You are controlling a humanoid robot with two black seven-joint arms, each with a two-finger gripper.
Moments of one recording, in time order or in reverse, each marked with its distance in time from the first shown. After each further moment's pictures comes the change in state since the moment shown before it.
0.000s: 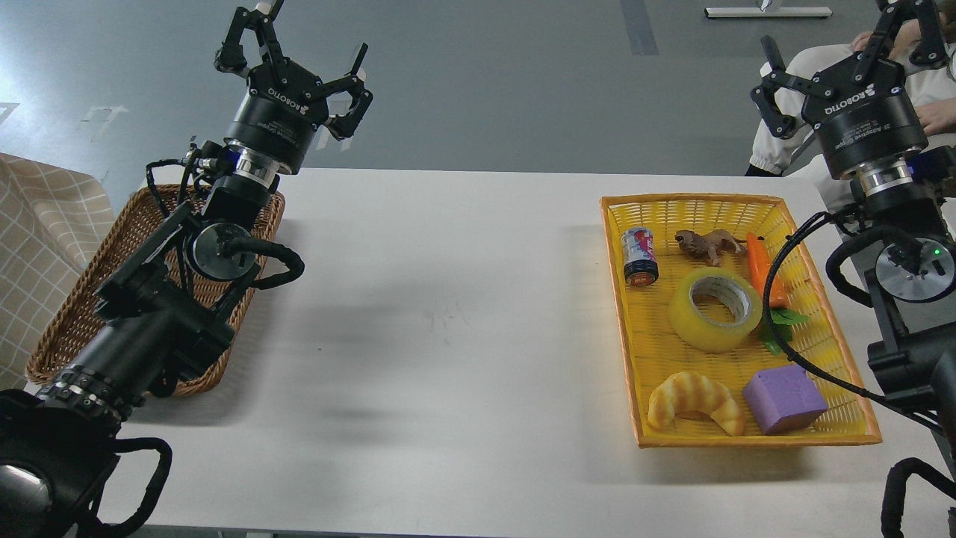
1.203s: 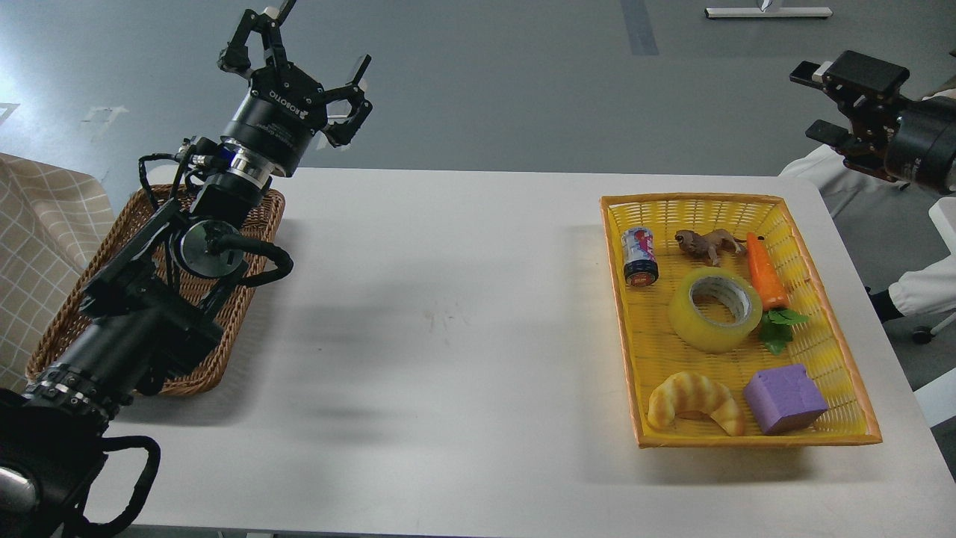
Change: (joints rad) left arm 0.000 0.042 0.001 -0.004 0.053 0.000 0.068; right arm 0.274 -0.599 -0.741 0.070 -0.671 0.000 -0.001
